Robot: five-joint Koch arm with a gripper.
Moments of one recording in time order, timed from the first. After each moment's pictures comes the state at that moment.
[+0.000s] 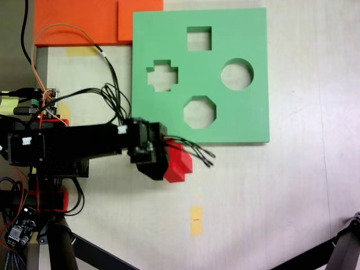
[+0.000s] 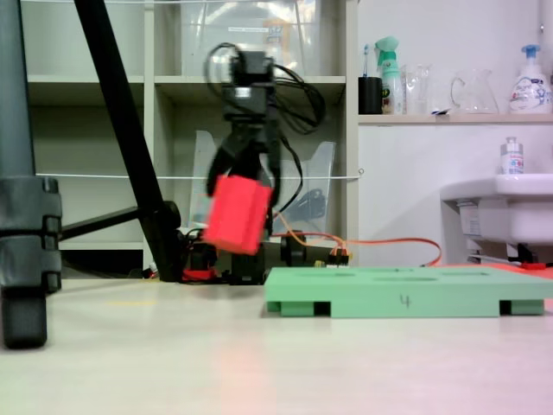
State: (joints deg) arm -13.0 95.8 85.0 96.2 96.3
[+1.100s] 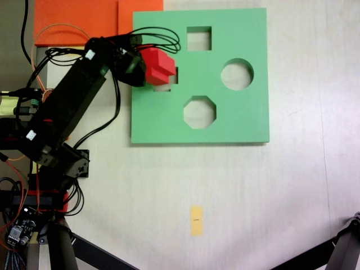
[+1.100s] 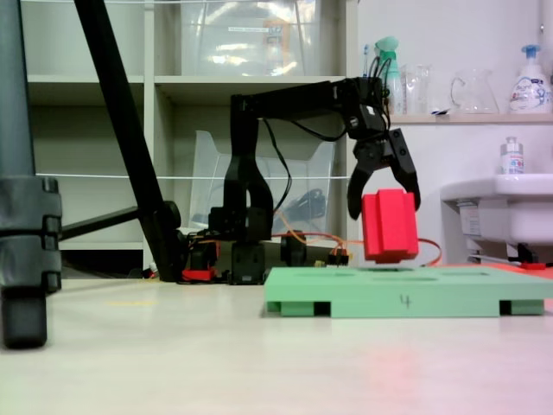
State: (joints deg) arm -55.4 89.0 85.1 74.7 139.3
